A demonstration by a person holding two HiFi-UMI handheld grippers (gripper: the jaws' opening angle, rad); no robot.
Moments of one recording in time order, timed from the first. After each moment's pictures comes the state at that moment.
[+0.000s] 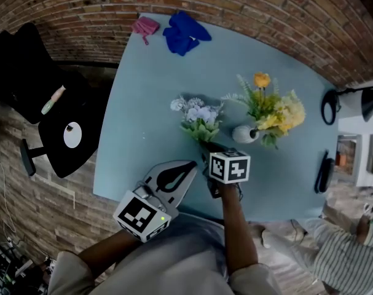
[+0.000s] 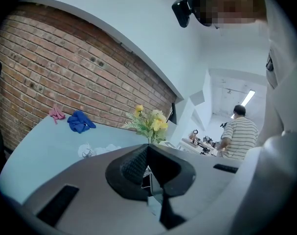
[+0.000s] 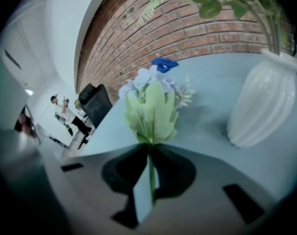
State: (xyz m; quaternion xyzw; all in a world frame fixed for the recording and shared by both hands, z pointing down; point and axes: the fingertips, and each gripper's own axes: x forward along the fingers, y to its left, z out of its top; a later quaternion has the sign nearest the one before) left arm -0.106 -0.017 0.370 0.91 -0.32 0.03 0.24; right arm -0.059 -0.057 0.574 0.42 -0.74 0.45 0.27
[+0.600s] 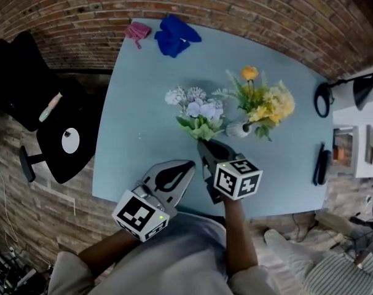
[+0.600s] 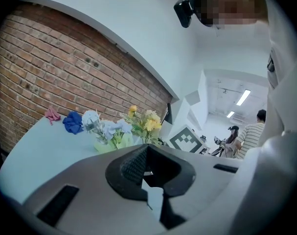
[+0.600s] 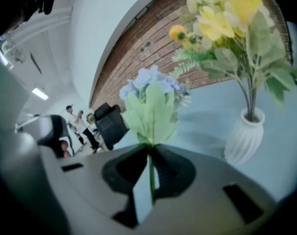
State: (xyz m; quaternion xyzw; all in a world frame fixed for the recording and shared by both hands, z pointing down) left arm -0.098 -0.004 0.360 0.92 -0.30 0.02 0.23; right arm -0.064 -0.057 0.477 0.43 -0.81 0.37 0.15
